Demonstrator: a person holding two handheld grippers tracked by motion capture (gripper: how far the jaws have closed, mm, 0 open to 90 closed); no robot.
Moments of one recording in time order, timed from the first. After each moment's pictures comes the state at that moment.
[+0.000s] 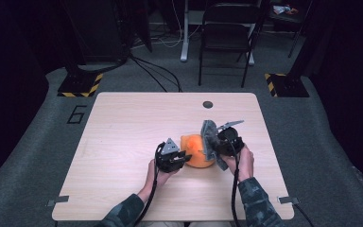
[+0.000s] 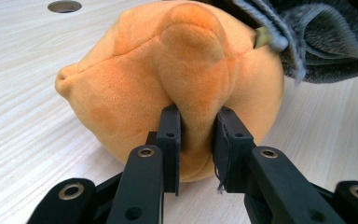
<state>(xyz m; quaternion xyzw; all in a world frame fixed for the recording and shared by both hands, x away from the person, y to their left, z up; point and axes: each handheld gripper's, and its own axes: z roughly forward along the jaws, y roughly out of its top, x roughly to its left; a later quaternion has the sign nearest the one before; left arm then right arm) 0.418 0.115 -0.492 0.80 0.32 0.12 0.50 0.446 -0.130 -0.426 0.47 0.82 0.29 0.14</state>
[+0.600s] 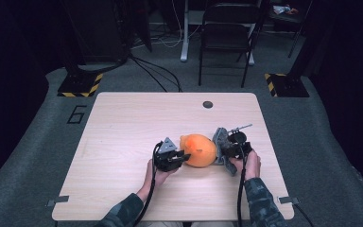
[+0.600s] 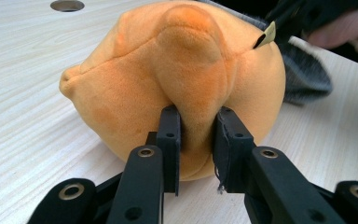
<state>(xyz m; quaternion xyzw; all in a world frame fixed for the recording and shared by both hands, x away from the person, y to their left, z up) 0.420 0.119 -0.492 0.79 0.32 0.11 0.50 0.464 -0.166 -0.465 0.53 0.80 0.26 0.10</state>
